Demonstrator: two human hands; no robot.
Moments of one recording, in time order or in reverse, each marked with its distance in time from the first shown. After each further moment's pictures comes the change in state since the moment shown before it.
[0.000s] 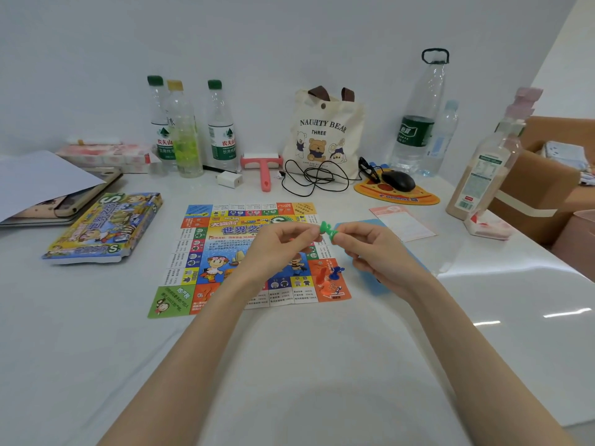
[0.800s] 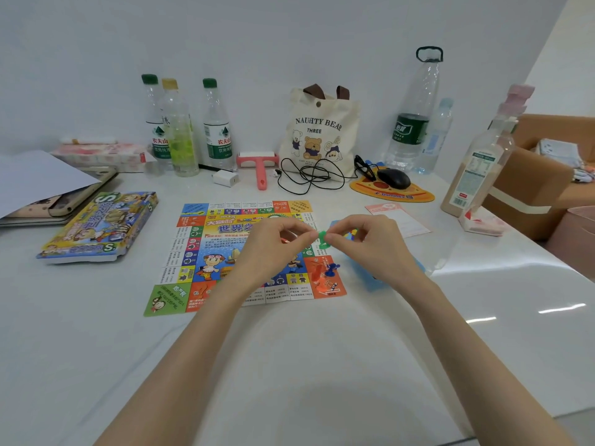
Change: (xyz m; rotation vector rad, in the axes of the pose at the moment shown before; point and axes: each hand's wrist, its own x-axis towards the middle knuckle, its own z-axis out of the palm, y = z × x) left_hand 0.002 -0.004 0.000 0.338 0.069 0.199; right_hand -0.007 -0.010 0.006 -0.590 0.209 -0.303
